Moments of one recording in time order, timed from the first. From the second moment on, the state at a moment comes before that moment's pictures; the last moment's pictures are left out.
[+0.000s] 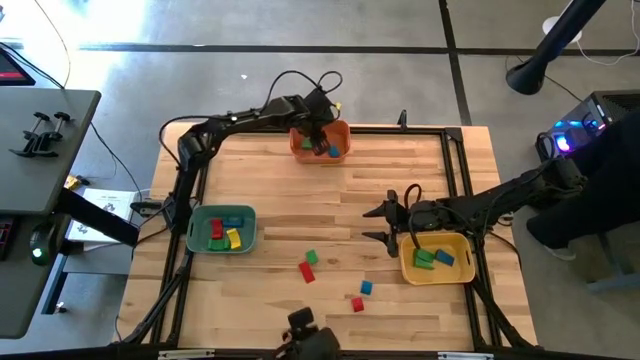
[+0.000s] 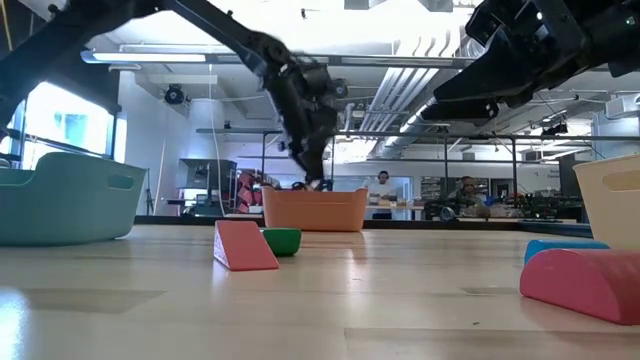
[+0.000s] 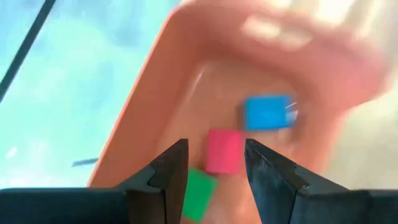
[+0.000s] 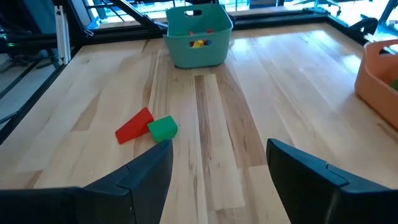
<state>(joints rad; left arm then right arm) 0.57 2.12 1.78 -0.70 -0.07 0.20 0.22 1.13 0.41 0.34 0.23 0.17</state>
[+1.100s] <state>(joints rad) -0.21 1.64 0.83 0.58 -0.16 -0.05 0.34 1.19 0.41 0.51 0.37 0.23</state>
